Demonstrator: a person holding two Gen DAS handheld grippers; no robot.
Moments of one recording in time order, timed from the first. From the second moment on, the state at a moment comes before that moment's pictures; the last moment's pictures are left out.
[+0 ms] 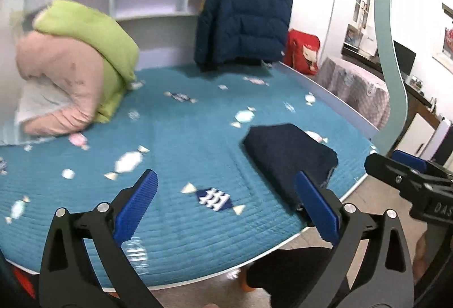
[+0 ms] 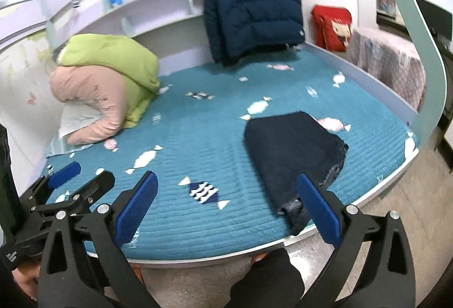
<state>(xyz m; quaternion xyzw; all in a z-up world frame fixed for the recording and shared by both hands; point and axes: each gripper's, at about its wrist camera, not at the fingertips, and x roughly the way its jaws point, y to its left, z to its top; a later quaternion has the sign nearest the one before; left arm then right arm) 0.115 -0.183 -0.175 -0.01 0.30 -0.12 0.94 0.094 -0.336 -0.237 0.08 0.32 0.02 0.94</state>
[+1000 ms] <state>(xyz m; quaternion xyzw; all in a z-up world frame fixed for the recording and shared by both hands) -0.085 -0.116 -0.010 -0.01 0.10 -0.05 0.99 -0.067 -0.255 -0.104 0.00 0.12 0.07 0.99</state>
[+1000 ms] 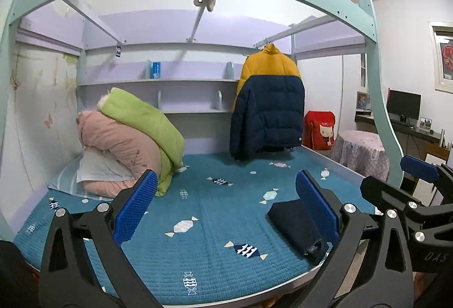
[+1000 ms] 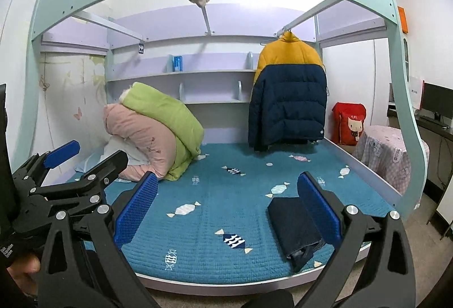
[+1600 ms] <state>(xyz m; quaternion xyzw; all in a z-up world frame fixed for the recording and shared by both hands) -0.101 -0.111 0.006 -0.01 0.06 -0.03 1.00 -0.086 -0.252 -0.091 0.01 0.10 0.07 0.99</state>
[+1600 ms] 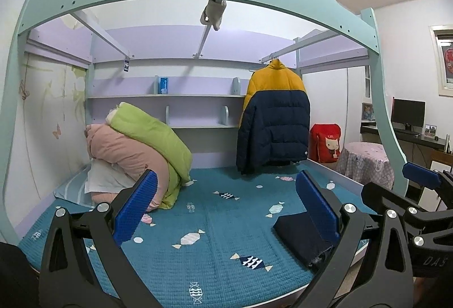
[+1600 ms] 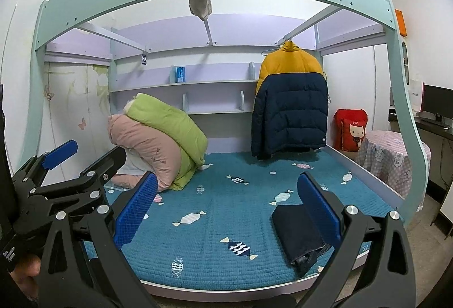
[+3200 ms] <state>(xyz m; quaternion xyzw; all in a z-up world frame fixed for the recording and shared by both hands) -0.085 -0.115 0.010 0.01 0.05 -0.05 1.00 -0.080 -0.264 -0.092 0.02 0.10 0.05 0.99</state>
